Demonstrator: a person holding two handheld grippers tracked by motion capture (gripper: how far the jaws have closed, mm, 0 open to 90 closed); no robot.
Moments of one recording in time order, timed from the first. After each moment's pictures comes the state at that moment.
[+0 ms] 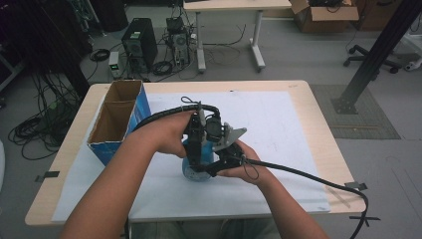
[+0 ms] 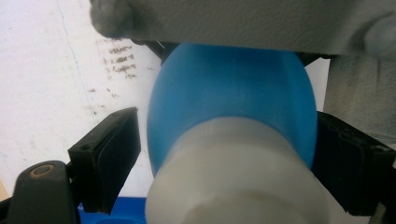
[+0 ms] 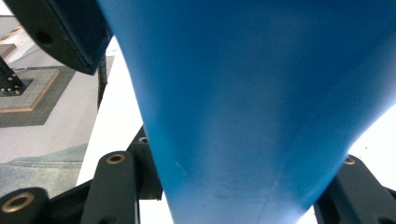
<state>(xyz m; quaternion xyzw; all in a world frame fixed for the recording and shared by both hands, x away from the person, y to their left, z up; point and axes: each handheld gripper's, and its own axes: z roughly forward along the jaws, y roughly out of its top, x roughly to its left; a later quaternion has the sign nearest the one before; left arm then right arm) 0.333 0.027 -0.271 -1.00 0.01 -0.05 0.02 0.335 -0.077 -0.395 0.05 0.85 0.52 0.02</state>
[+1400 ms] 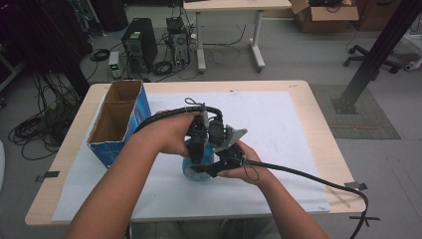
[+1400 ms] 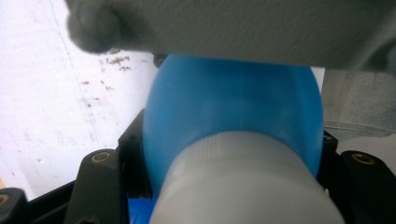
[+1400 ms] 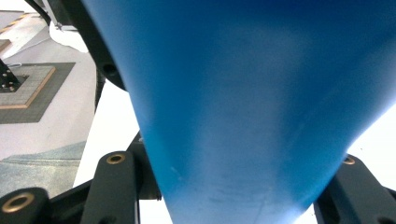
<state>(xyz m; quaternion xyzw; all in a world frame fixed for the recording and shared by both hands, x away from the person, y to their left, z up) 0.330 0.020 -0.273 -1.00 0.01 -0.05 0.05 0.333 -0.078 -0.393 0.04 0.85 0.52 0.03</state>
